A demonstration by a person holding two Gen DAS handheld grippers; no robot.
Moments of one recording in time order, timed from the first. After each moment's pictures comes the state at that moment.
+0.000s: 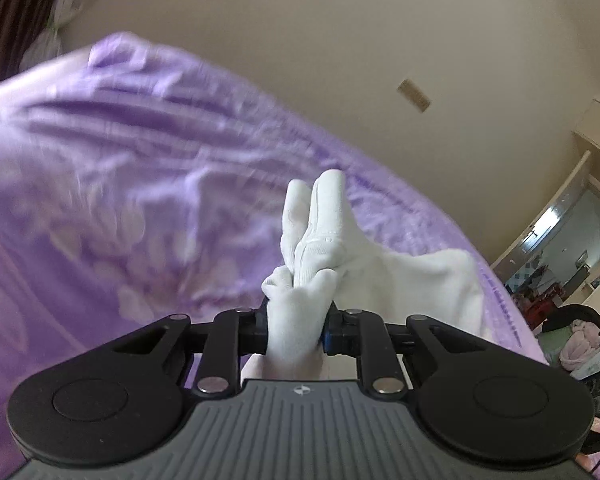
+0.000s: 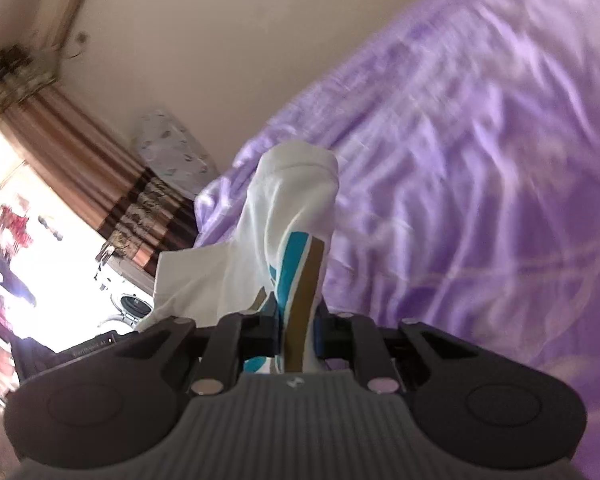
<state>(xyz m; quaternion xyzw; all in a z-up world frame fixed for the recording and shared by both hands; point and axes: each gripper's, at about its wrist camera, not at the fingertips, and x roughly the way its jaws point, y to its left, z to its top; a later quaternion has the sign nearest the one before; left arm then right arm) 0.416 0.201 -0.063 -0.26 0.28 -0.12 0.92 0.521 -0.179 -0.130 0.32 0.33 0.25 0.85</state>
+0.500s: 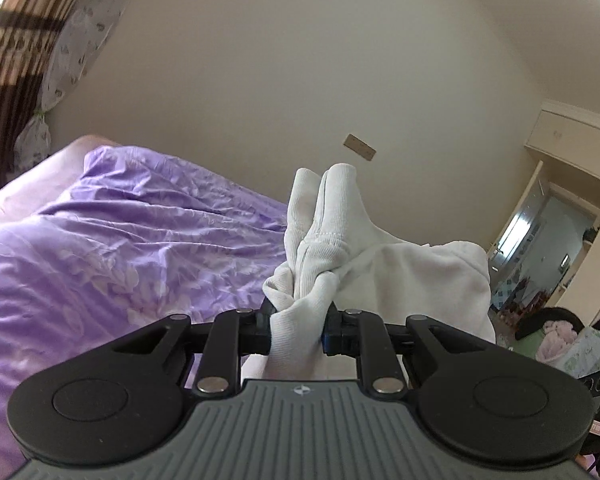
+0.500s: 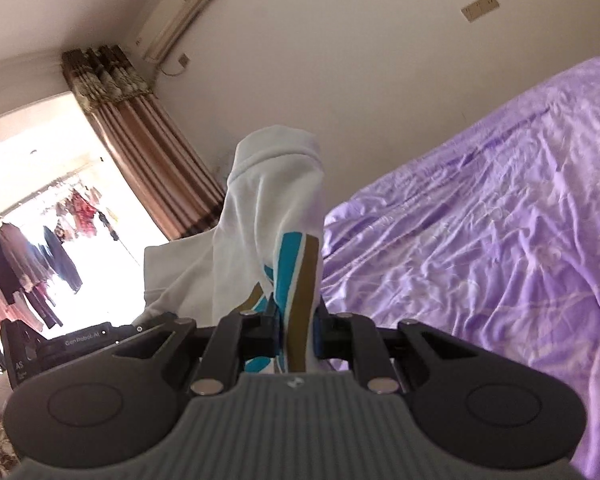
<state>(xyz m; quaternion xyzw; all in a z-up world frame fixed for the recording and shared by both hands) 0.229 0.173 0.088 -0.22 0.20 -0.13 0.94 0.320 -0.216 0.022 0.29 0.21 0.31 0.88</state>
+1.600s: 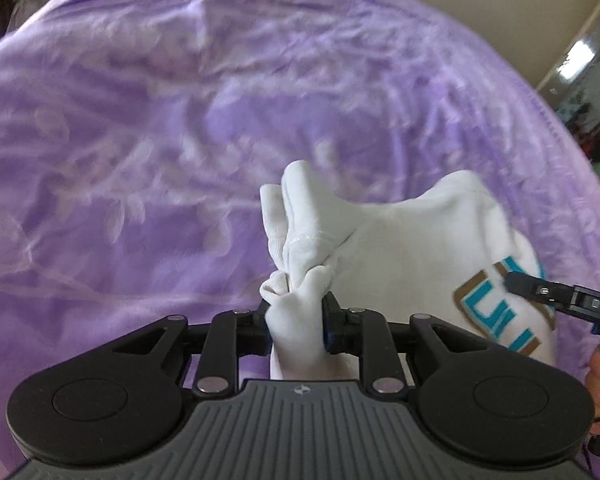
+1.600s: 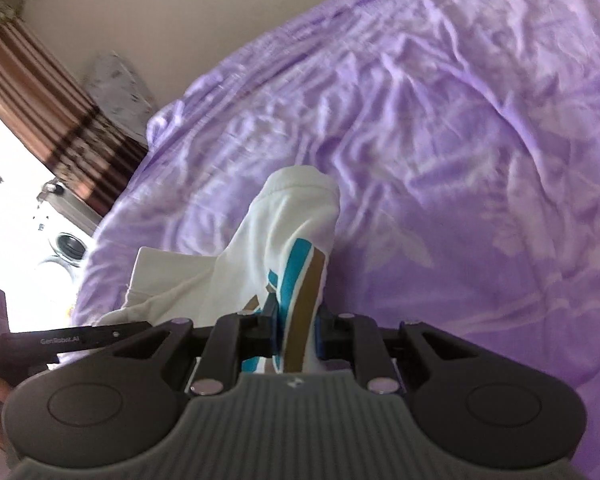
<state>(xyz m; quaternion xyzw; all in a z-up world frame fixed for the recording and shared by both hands) 0.344 0.156 -0.128 -0.10 0.51 -0.12 0.85 0.350 -0.200 -0.149 0.24 0.42 0.17 0.86</state>
